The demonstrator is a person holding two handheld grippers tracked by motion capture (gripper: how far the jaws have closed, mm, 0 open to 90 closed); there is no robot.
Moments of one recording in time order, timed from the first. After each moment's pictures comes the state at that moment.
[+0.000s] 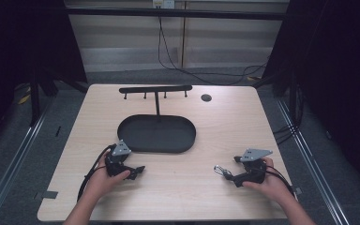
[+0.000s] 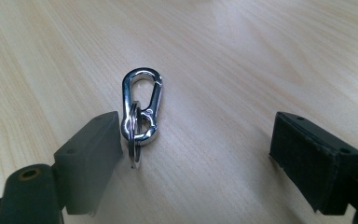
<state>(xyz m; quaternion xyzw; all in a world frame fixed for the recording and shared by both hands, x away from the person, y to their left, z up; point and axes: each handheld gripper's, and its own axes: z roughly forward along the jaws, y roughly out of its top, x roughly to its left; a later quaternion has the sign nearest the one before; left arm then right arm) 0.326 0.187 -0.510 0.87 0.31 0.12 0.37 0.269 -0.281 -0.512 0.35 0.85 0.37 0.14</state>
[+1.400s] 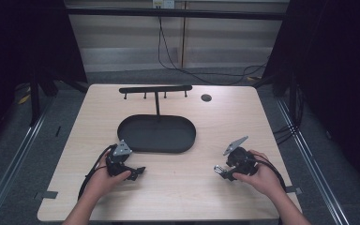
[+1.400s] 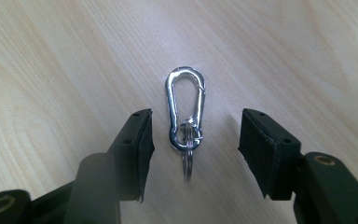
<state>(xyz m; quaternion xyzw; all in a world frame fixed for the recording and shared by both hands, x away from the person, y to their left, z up) 0.327 0.185 -0.510 0.87 0.30 0.12 0.37 0.287 -0.233 -0.470 0.35 0.92 0.20 0.06</state>
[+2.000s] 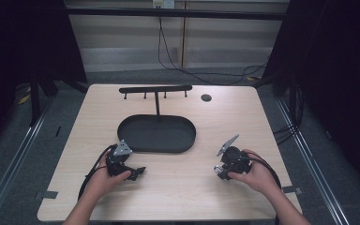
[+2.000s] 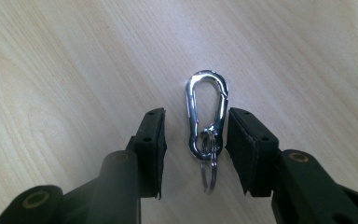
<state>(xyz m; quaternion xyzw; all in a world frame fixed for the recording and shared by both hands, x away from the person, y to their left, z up) 0.327 0.185 -0.510 0.87 0.30 0.12 0.37 0.293 -0.216 -0.468 0.34 0.93 0.16 0.03</state>
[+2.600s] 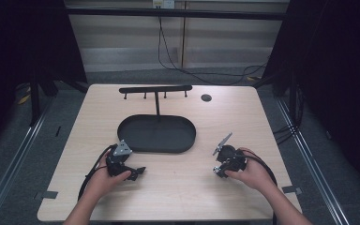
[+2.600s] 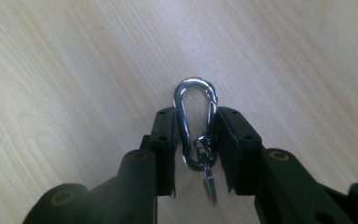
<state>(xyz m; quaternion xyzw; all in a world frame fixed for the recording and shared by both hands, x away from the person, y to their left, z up) 0.327 0.185 -0.510 0.87 0.30 0.12 0.37 0.302 -0.206 -0.469 0.33 0.94 0.12 0.02</state>
